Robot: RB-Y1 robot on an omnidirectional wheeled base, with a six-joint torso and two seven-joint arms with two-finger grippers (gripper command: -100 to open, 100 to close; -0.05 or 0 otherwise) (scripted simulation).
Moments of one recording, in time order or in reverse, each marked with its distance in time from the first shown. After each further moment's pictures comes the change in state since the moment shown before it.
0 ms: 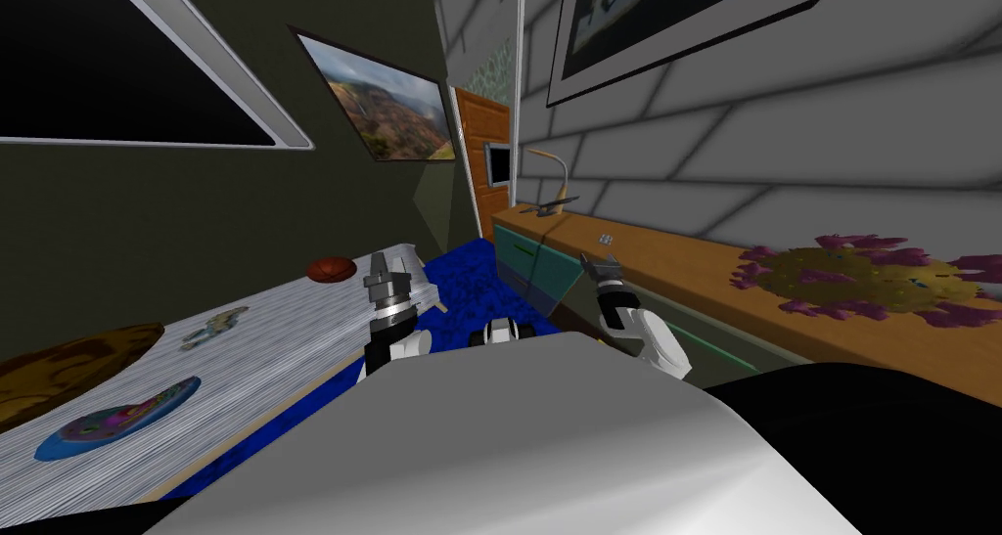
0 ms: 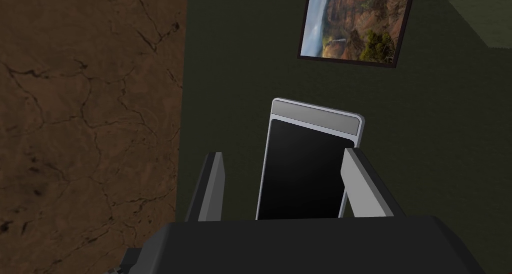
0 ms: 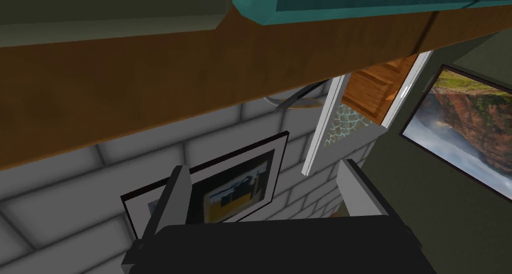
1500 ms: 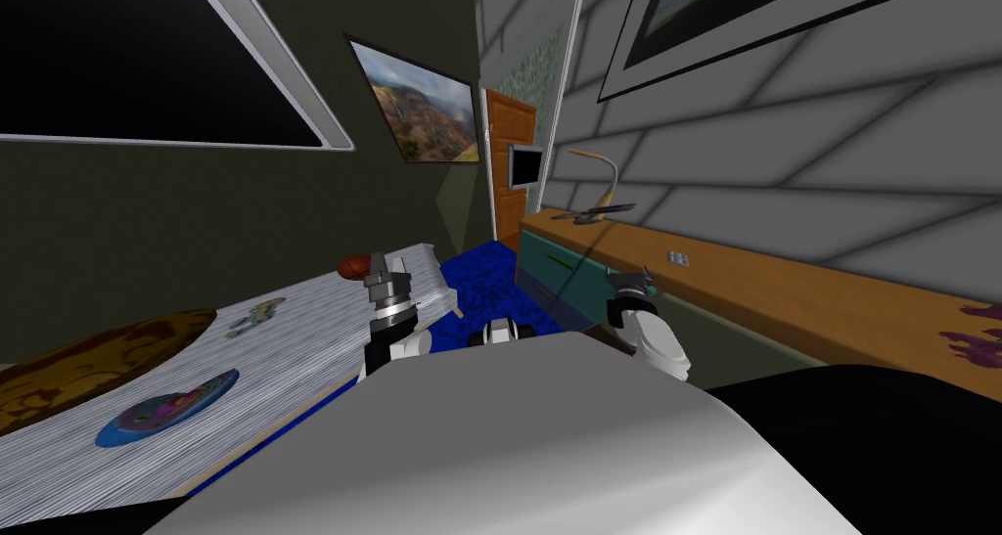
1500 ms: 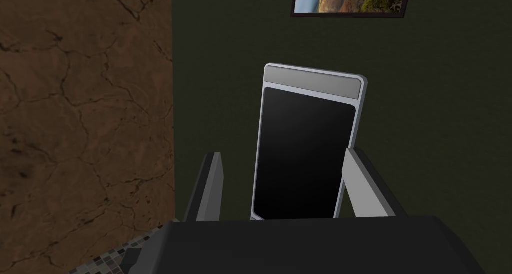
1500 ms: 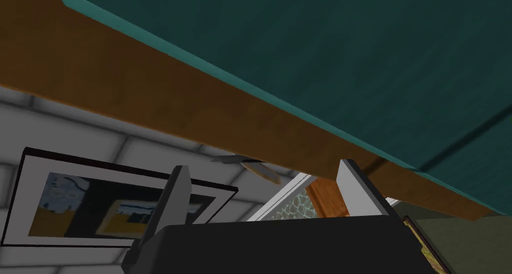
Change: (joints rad) left arm 0.000 0.000 0.000 0.000 0.000 0.000 0.000; right arm -0.063 -0.003 -0.139 0.219 0.409 0.189 0.113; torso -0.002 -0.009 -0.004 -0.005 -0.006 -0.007
